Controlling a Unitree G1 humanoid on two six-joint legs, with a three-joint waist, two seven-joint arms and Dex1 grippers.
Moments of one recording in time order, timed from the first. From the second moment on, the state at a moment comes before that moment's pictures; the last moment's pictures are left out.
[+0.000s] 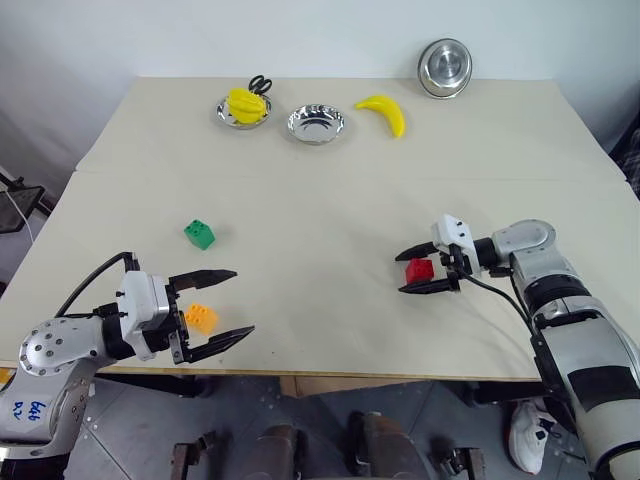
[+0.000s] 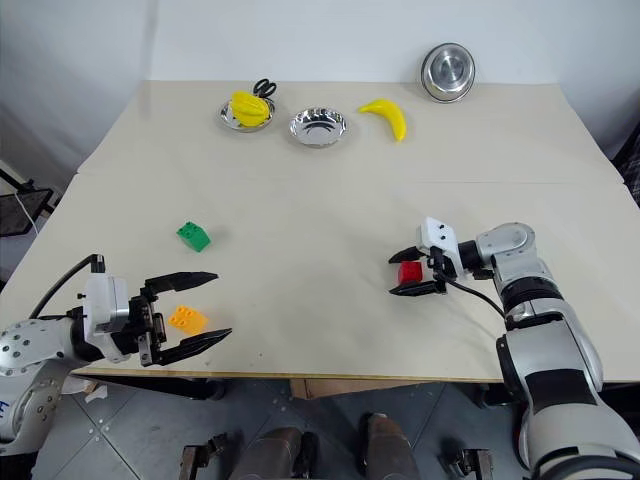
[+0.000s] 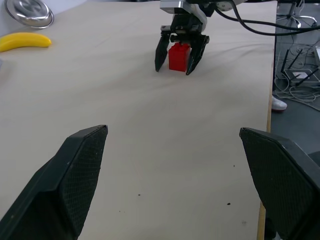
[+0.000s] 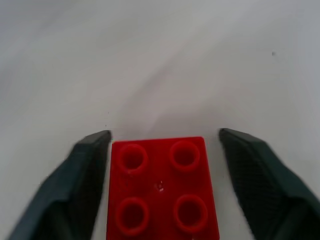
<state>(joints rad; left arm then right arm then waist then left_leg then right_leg) 0.06 0.72 0.30 -0.37 -0.56 0.16 -1.04 -1.02 -0.59 0.26 1.21 0.15 -0.37 1.56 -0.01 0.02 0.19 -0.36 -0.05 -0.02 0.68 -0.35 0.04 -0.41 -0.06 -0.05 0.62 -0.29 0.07</state>
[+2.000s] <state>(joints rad) -0.67 0.72 0.17 0.74 -0.23 0.11 -0.85 -0.23 -0.81 -0.25 0.19 0.73 -0.04 1.45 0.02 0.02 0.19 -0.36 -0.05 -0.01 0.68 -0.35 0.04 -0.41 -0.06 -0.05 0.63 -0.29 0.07</state>
